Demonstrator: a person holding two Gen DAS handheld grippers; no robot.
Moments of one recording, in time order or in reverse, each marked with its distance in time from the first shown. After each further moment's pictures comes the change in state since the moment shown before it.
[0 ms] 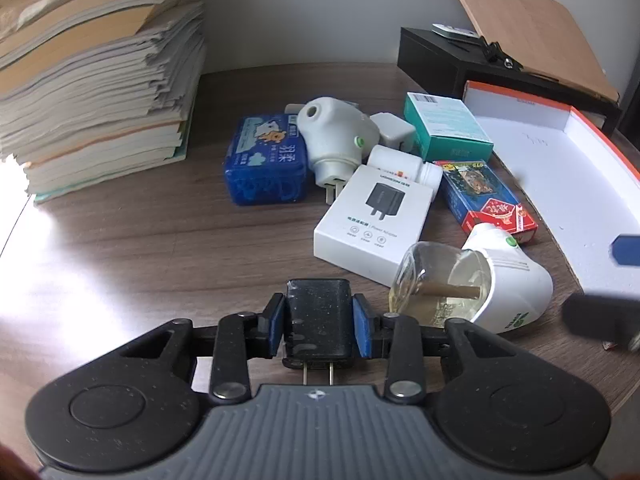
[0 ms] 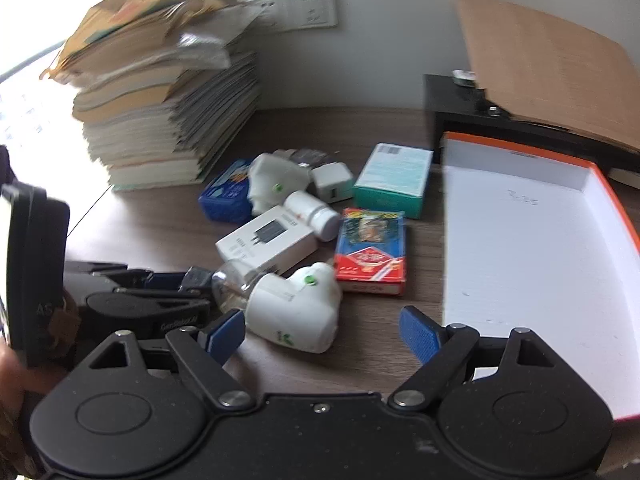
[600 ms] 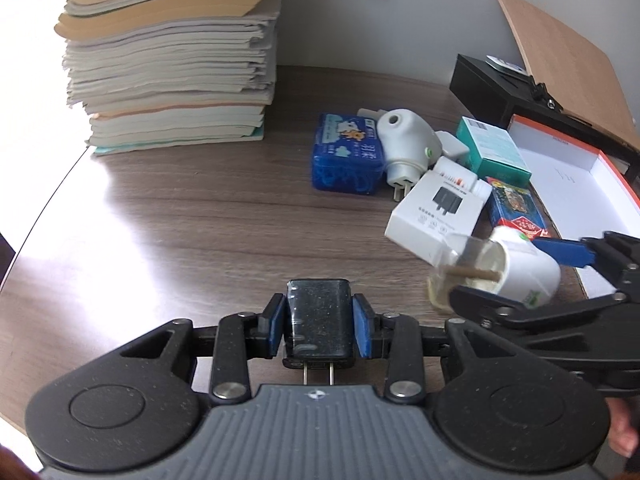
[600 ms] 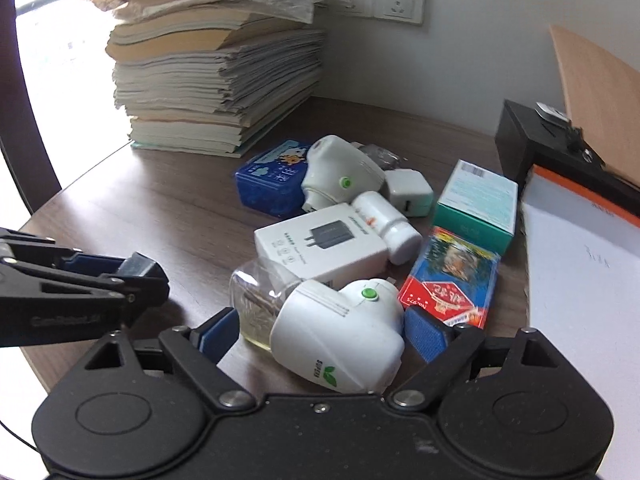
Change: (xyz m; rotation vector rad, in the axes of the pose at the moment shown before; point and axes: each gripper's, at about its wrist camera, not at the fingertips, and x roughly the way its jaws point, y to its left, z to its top) left arm -0.030 0.041 -0.015 -0.147 -0.012 0.046; right arm 0.074 0.044 0.001 -0.206 -0.014 0.013
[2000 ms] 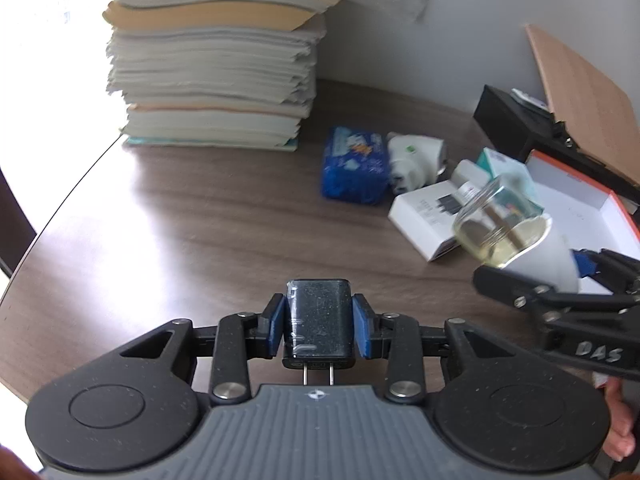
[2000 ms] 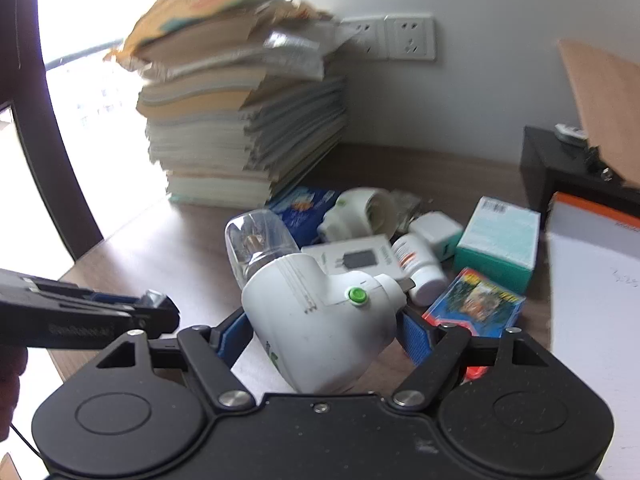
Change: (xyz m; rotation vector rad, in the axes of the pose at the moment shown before) left arm -0.014 0.007 0.004 -0.096 -0.035 0.022; right arm -0.020 -0.032 0.001 0.066 -0.157 0.152
